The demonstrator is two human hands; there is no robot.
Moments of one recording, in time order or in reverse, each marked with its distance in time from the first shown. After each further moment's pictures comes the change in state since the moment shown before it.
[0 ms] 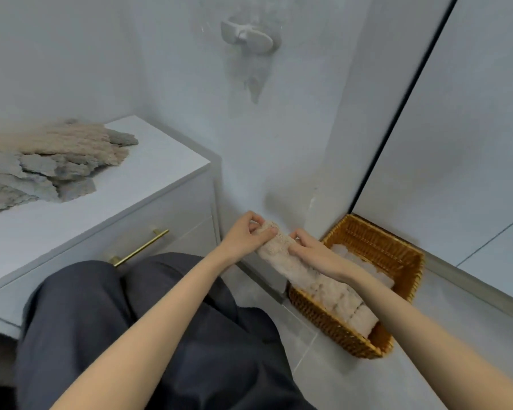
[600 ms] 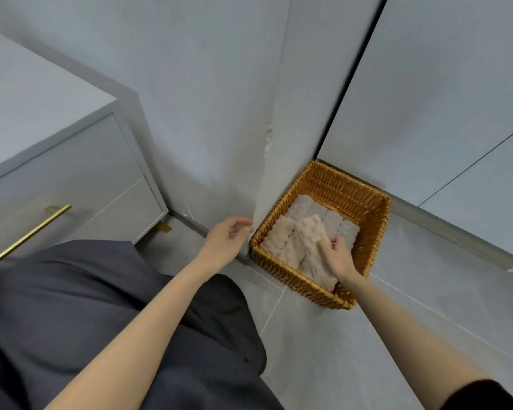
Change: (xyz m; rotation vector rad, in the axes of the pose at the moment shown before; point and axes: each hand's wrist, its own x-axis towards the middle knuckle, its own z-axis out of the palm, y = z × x) left_hand 0.032 -0.078 0.090 0.025 -0.120 -0.092; right_hand -0.016 0.223 0.001 0.156 0.549 0.588
